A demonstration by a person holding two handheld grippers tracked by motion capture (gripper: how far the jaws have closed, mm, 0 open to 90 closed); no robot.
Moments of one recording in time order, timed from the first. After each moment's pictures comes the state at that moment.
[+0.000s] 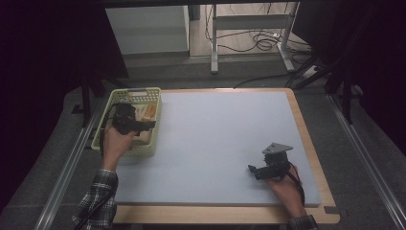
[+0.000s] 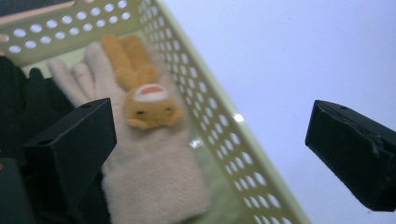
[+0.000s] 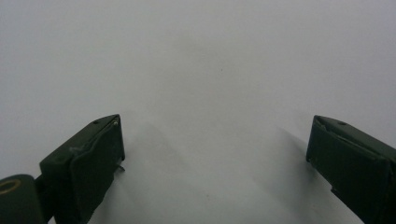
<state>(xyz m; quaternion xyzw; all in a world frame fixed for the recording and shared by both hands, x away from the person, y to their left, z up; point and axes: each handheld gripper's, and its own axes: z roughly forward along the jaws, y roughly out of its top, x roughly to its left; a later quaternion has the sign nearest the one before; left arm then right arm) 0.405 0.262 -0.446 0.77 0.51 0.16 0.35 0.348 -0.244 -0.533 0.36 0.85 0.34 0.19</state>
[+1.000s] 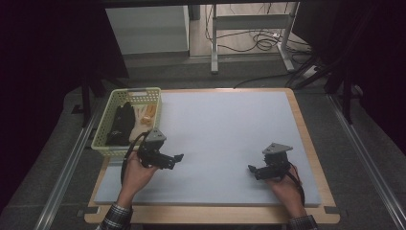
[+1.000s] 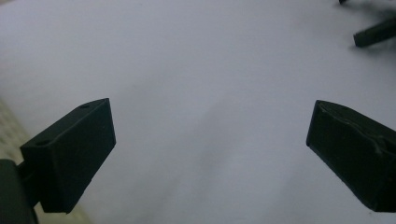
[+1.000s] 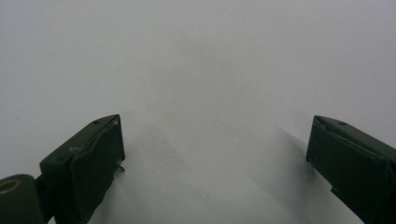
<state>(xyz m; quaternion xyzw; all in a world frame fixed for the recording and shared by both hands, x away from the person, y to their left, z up) 0.320 0.170 -0.479 0.83 0.36 0.15 0.39 0.348 -0.244 -0.533 0.36 0.85 0.34 0.19</state>
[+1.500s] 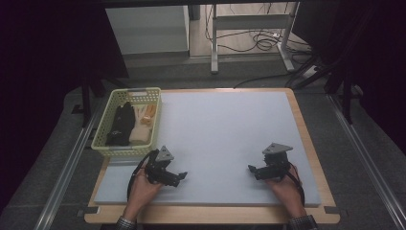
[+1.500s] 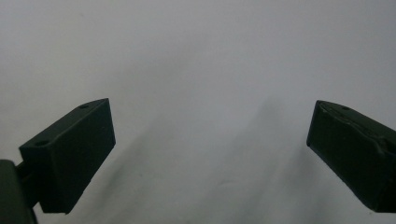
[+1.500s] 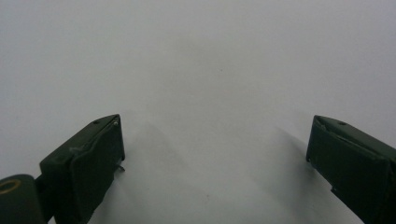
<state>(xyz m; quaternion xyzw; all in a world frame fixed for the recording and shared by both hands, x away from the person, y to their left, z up) 0.305 0.161 -0.541 0.85 0.36 0.13 0.36 0.347 -0.243 -0.533 0.36 0.85 0.34 0.19</state>
